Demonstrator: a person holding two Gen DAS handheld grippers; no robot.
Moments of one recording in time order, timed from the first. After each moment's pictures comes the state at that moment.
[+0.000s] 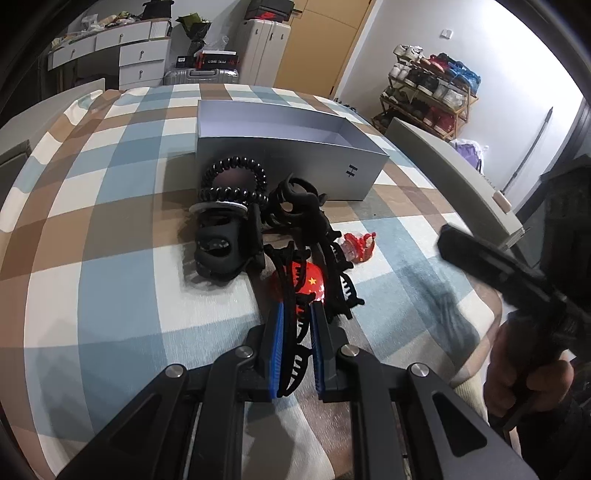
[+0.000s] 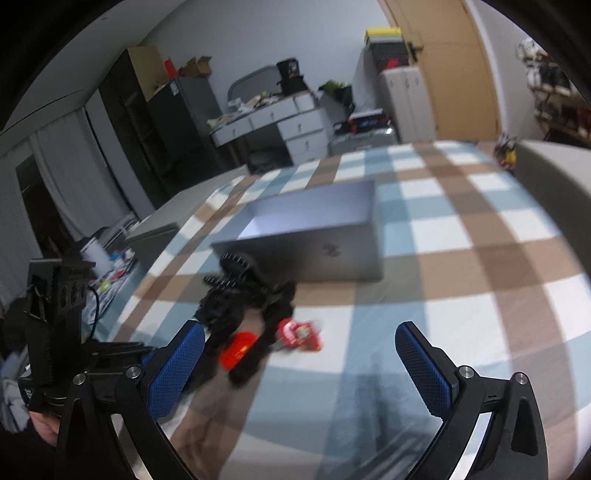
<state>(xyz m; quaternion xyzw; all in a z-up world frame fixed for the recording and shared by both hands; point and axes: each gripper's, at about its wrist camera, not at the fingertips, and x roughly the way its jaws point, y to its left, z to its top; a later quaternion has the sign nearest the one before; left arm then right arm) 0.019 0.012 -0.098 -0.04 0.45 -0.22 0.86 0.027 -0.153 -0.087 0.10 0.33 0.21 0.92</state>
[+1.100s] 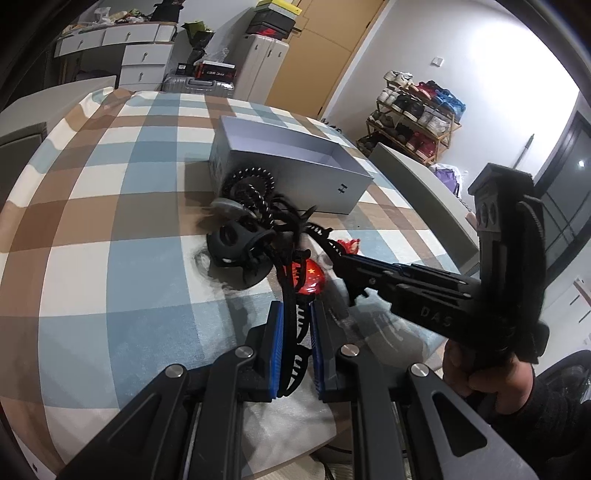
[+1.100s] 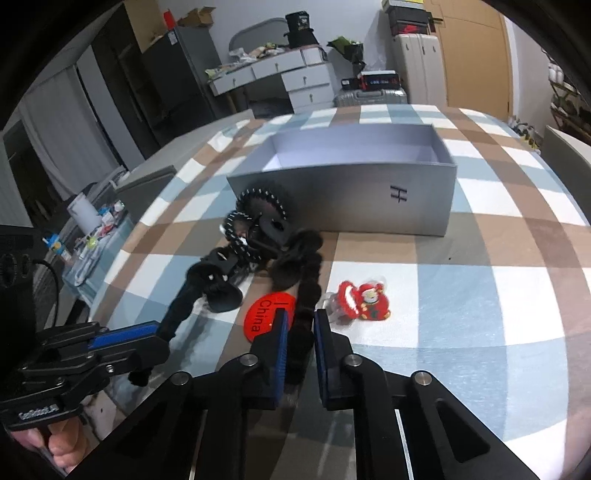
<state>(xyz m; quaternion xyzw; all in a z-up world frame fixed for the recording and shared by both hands) 0.002 0.043 -0.088 -0.10 0.42 -0.26 0.87 0.034 -0.098 -0.104 0.05 0.40 0.20 0.89</state>
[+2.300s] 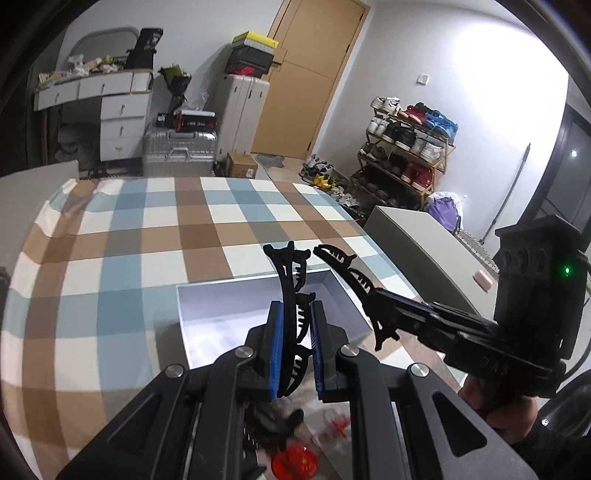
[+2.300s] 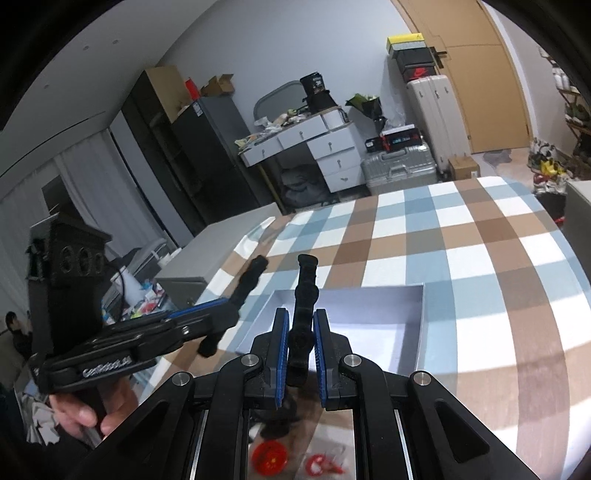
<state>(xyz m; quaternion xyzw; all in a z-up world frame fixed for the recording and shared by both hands) 0.123 0.012 -0.028 -0.07 0.36 -0.27 0.89 0.118 -0.149 -0.025 0.14 0.30 0.27 0.91</state>
